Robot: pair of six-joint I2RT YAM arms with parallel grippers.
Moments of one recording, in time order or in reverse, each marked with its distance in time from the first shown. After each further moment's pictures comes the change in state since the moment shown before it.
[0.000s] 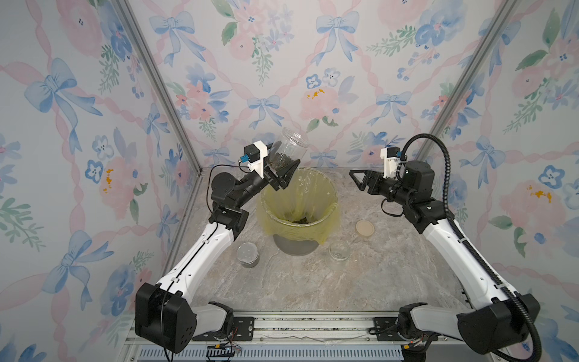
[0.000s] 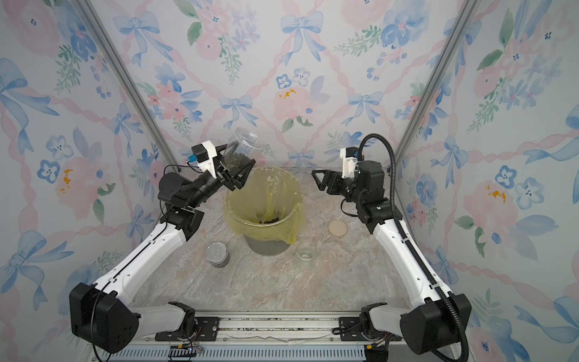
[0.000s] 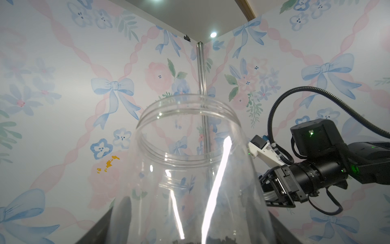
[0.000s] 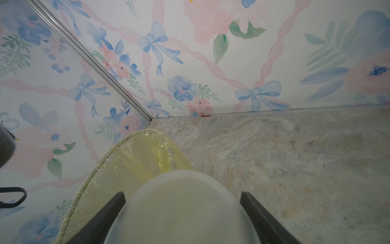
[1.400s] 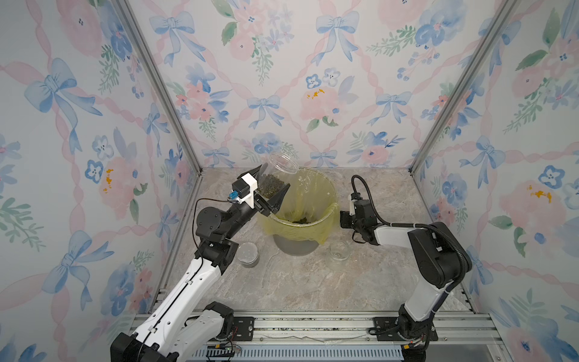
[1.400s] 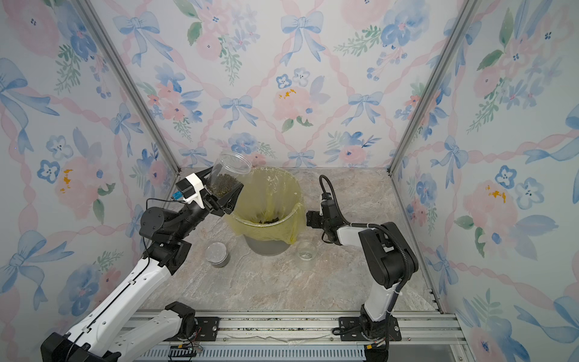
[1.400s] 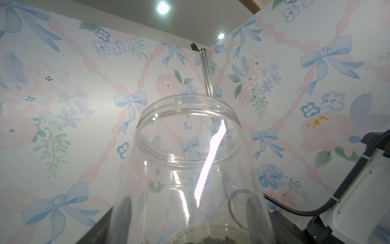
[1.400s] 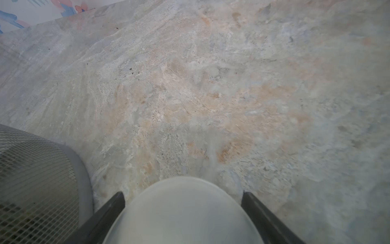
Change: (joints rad) left arm -0.037 -0.313 -0.275 -0.031 -0.111 0.157; right arm 0.127 0.526 -0.379 0.548 0.386 -0.091
